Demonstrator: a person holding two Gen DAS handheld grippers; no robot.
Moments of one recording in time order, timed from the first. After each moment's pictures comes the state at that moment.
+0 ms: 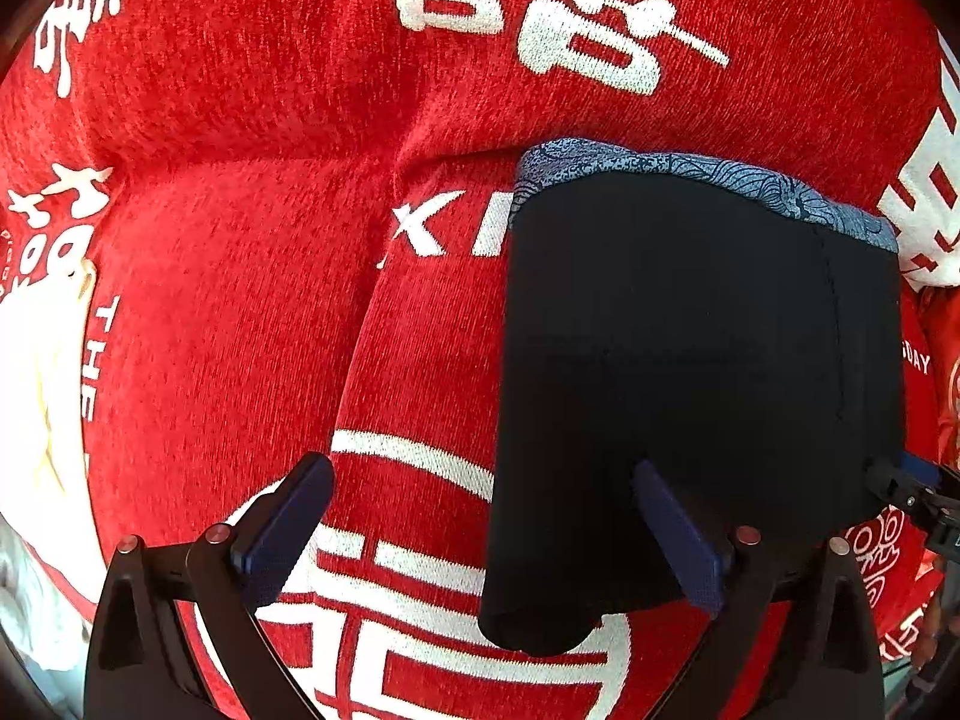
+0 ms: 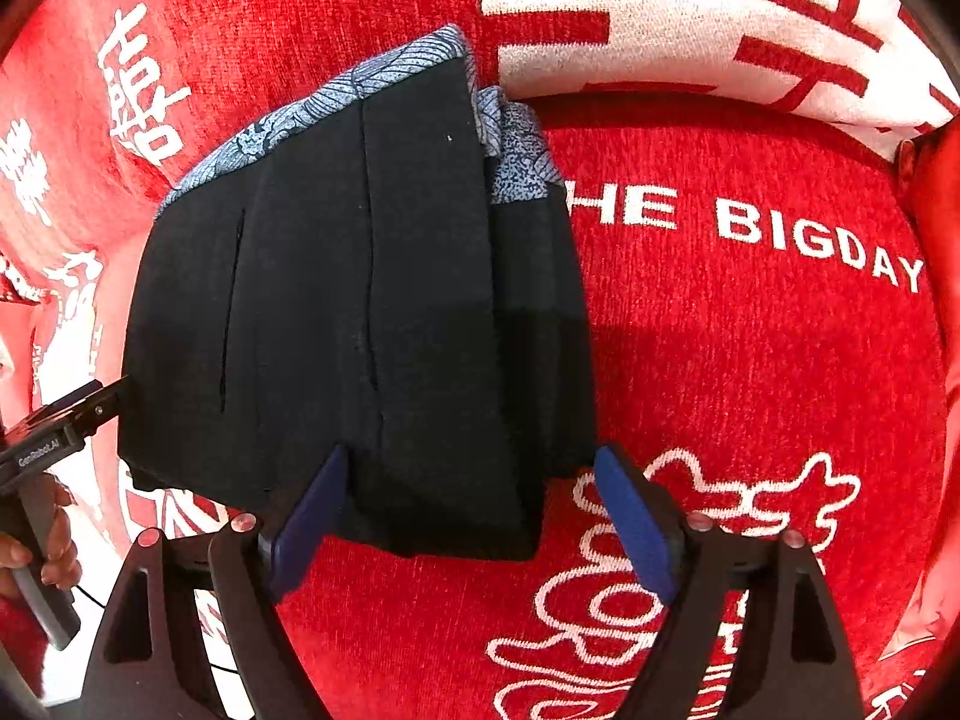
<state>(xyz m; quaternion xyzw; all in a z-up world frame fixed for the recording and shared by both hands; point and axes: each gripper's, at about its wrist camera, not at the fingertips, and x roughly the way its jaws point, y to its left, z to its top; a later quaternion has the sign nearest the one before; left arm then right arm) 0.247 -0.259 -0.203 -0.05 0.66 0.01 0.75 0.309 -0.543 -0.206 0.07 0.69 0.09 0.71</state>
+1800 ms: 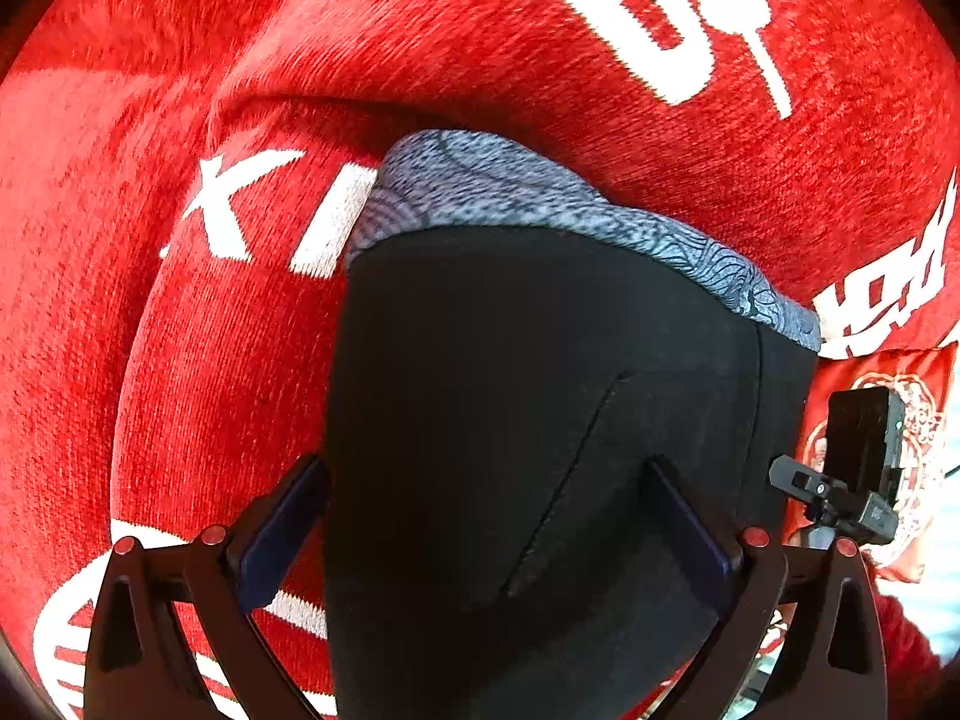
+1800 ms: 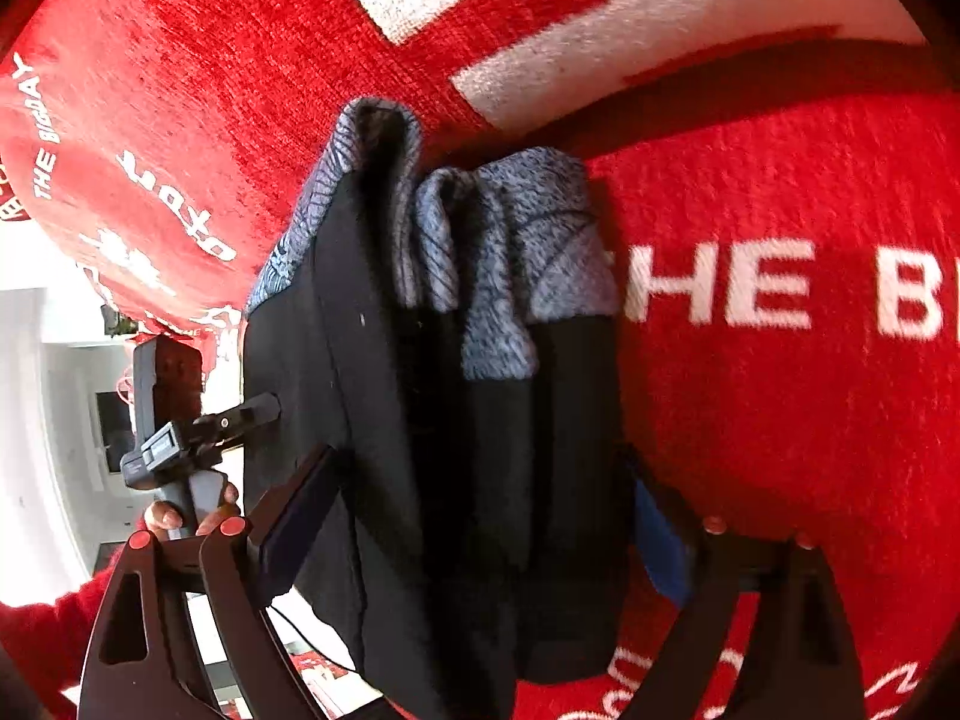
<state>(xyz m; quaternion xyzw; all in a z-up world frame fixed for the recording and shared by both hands) 0.296 -0.274 -0.275 -0.25 0.68 -0.12 0.68 0.370 -0.624 -0.269 0.27 0.68 0.23 0.64</state>
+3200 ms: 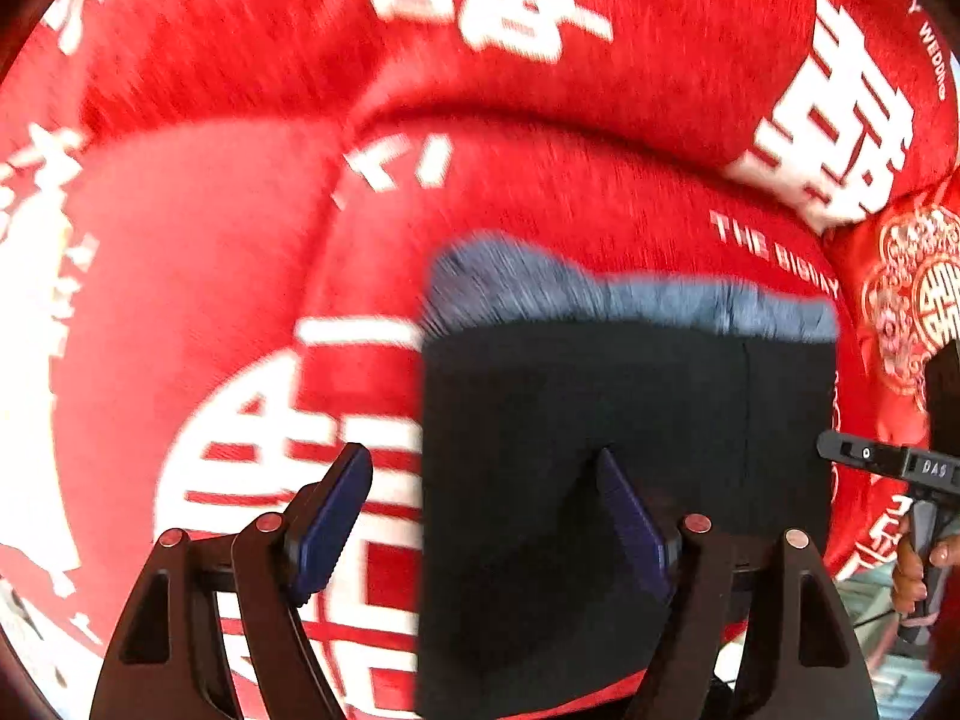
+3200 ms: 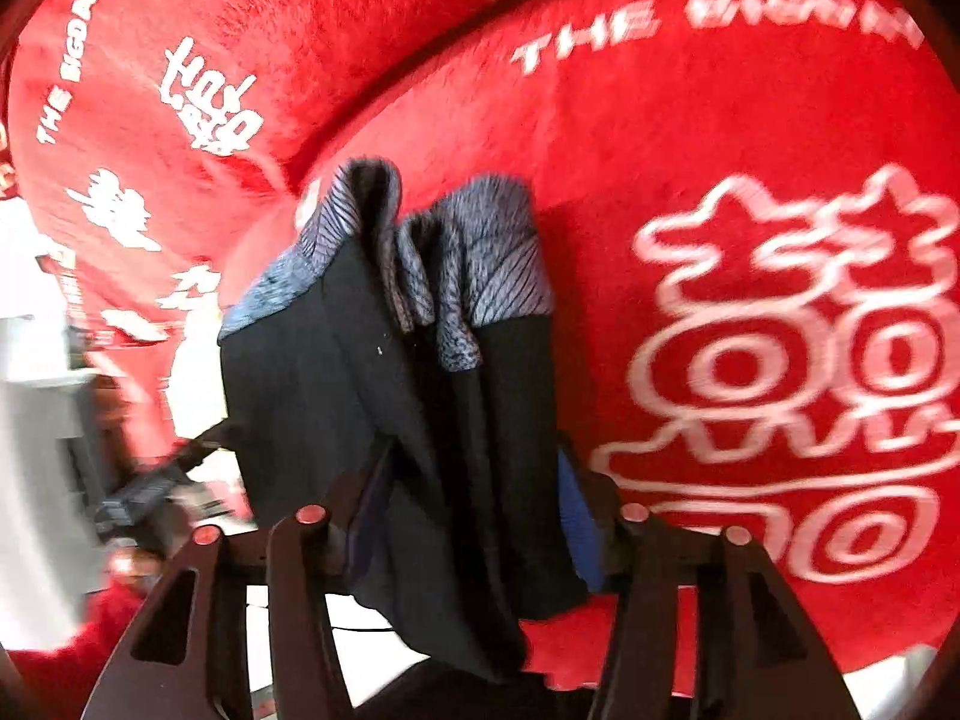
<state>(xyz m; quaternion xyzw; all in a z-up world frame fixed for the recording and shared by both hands) 0.160 -0.261 -0.170 -0.09 0.63 -0.08 0.77 0.210 -0.601 -0.203 0.22 0.68 0.11 0.69</state>
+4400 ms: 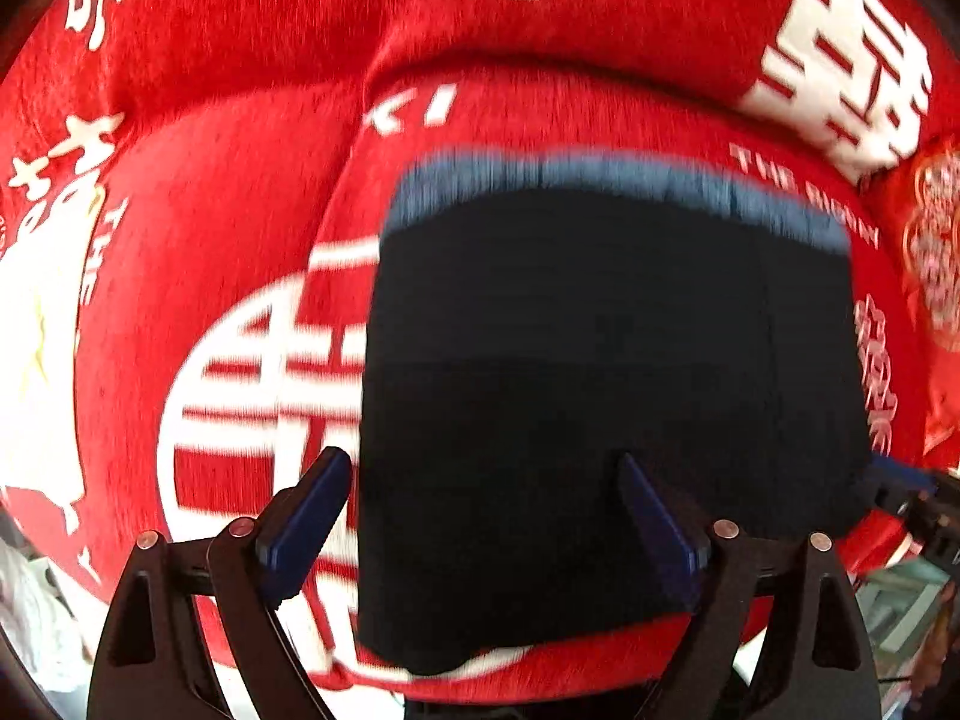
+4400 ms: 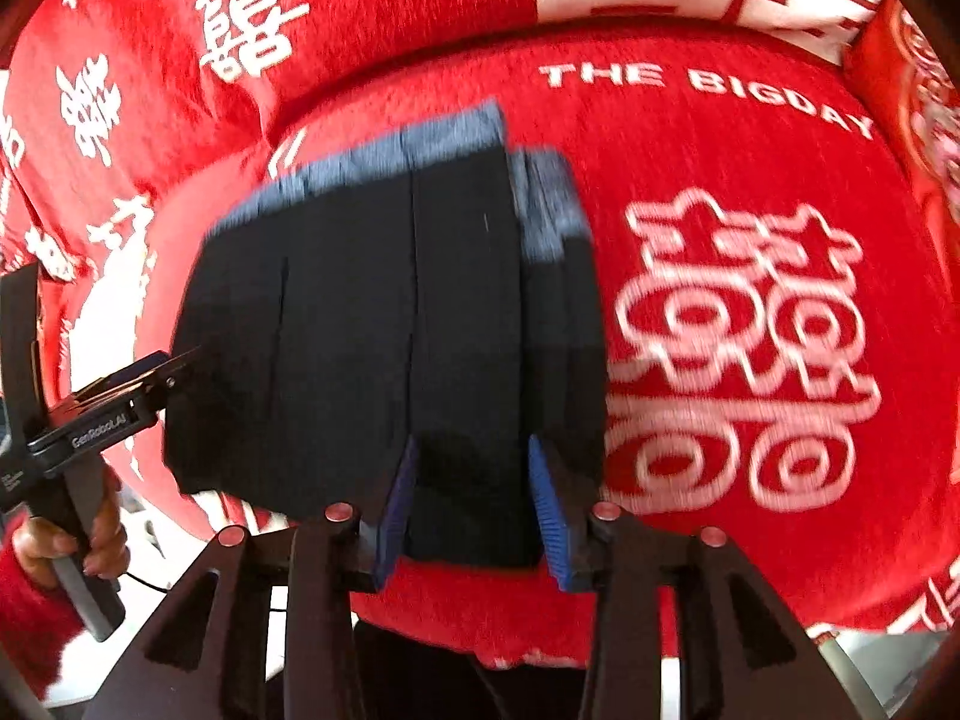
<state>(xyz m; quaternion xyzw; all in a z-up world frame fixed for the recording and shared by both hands) 0.106 -0.291 -0.197 -0.03 0.65 -0.04 0.75 0.146 -0.547 -0.182 0.10 0.68 0.08 0.72</state>
